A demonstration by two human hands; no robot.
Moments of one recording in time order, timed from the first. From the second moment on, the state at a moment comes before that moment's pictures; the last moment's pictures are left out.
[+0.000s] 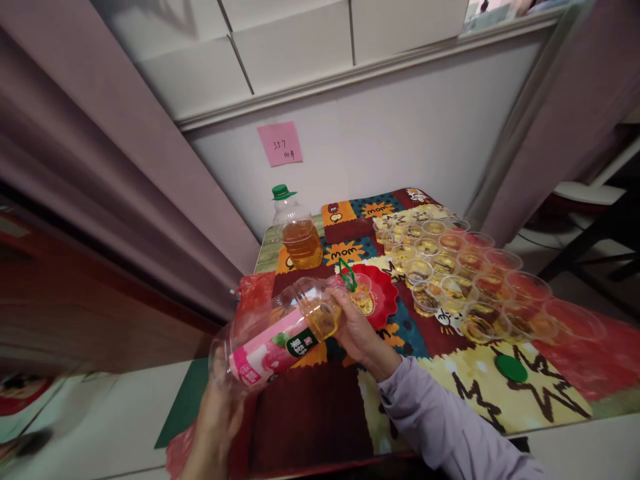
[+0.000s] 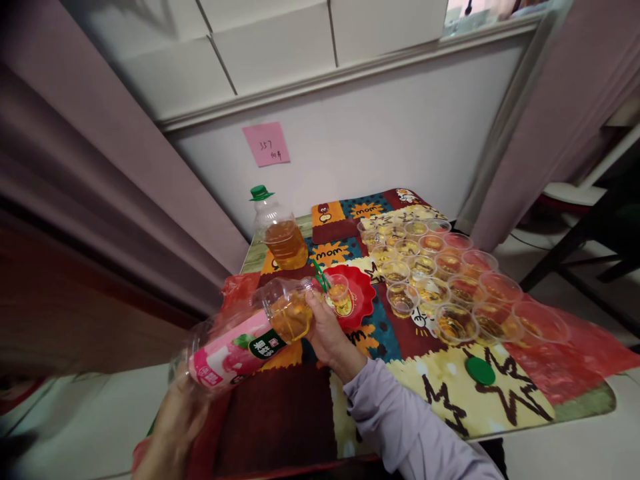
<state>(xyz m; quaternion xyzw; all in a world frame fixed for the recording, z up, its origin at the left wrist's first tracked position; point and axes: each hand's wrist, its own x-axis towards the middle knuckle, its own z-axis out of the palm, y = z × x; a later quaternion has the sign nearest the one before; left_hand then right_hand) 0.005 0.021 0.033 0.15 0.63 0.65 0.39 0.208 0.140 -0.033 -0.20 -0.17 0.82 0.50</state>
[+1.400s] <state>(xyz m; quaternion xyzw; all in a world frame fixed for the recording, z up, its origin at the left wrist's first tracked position) -0.012 0.047 -0.013 0.45 0.55 0.60 0.37 0.226 0.089 -0.074 -0.40 -0.68 0.50 0.37</state>
